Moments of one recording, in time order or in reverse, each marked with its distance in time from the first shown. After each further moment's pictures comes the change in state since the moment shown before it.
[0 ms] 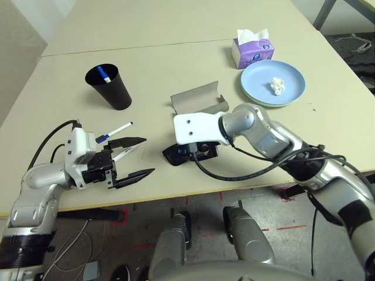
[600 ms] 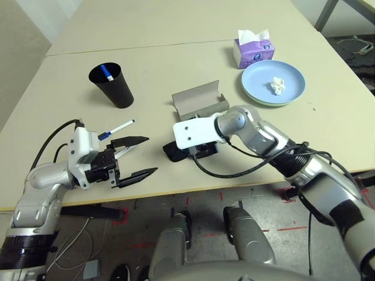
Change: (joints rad) left arm -0.005 -0.013 -0.012 -0.014 0.001 0.011 0.005; right arm -0.040 0.011 -0.040 0.096 -0.093 -0.097 0.088
